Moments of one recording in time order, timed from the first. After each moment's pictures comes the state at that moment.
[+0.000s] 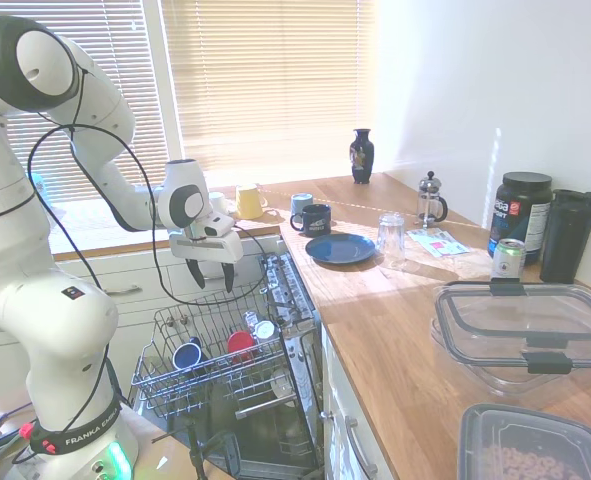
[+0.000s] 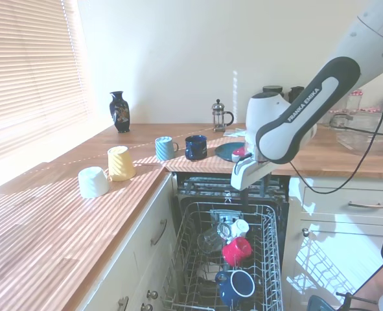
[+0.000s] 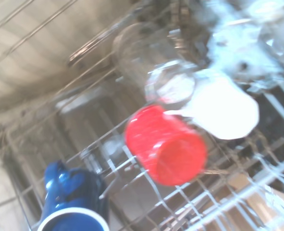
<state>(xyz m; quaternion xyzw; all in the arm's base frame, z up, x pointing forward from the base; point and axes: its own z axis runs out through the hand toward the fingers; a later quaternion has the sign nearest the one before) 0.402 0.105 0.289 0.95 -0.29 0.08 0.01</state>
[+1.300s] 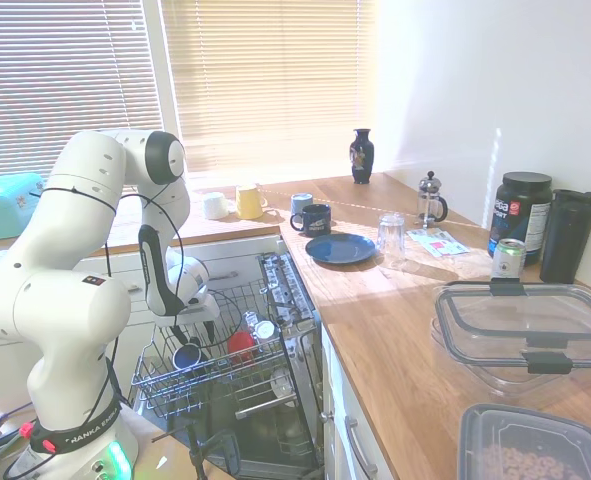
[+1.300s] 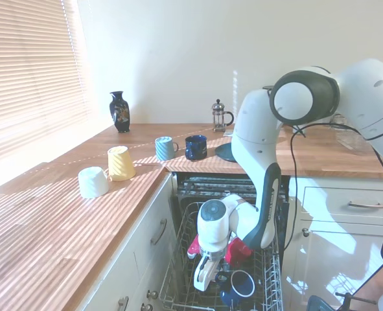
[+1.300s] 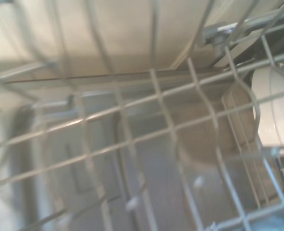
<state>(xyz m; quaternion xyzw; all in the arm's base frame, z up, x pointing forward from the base) 0.439 0.247 0.034 0.98 -0.15 0.12 0.03</state>
